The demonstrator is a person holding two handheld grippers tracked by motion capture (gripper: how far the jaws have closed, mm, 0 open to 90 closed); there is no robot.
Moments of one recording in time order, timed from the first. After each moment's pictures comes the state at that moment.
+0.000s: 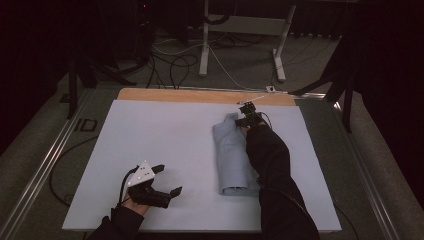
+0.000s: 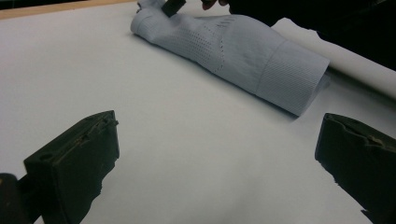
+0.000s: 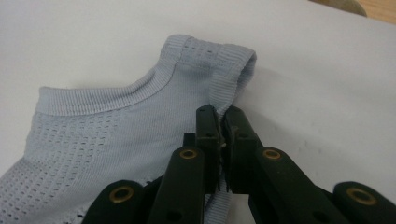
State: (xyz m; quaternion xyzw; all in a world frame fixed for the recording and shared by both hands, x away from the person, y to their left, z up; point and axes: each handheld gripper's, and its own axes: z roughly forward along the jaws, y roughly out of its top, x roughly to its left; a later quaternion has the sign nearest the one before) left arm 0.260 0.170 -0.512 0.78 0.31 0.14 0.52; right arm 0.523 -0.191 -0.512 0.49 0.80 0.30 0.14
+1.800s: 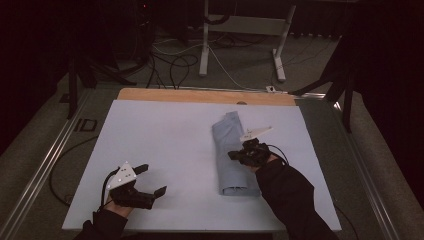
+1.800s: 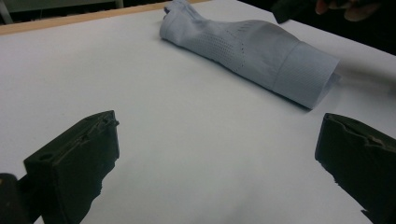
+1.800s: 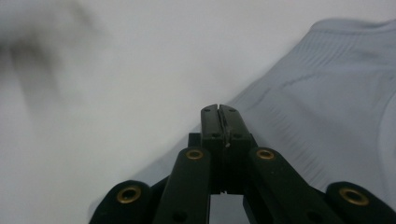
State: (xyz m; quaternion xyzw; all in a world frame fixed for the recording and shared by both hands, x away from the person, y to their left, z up) left arm 0.249 0.209 -0.504 0.77 0.33 0.16 0.52; right arm 0.346 -0.179 -0.461 0.29 0.87 0.38 0.08
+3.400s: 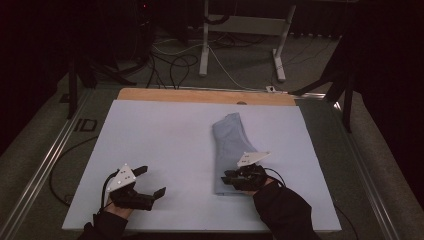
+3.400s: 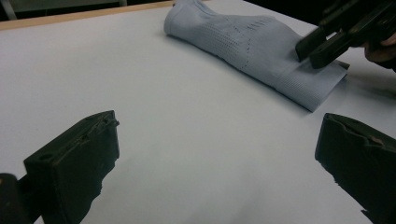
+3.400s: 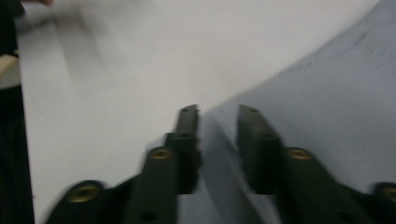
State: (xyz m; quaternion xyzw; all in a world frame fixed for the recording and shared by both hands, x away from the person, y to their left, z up) left arm 0.247 0.212 -0.511 0.77 0.33 0.17 0.52; right arm 0.306 -0.174 -0.498 0.27 0.86 0.43 0.05
